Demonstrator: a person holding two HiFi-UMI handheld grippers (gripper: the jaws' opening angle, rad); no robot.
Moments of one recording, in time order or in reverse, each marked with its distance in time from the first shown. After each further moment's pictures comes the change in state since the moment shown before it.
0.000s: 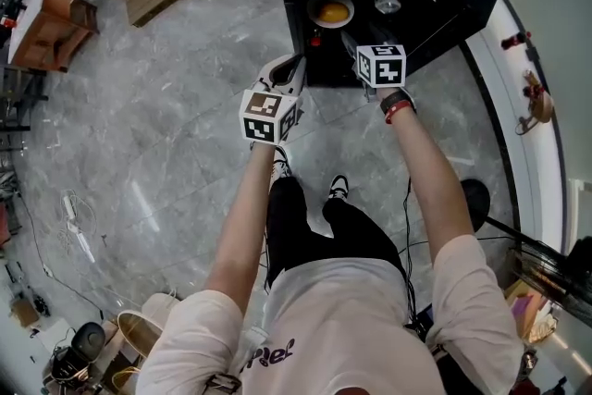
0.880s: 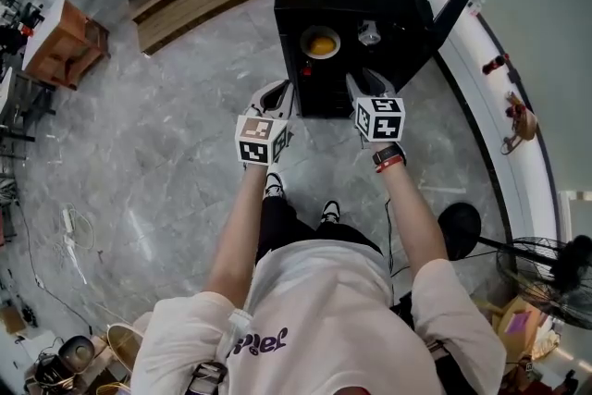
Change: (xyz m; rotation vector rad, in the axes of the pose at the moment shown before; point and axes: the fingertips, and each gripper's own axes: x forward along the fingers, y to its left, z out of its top) left arm -0.073 -0.049 0.067 0.048 -0.039 0.078; right arm -0.164 0.030 0.046 0.023 -0.123 -0.024
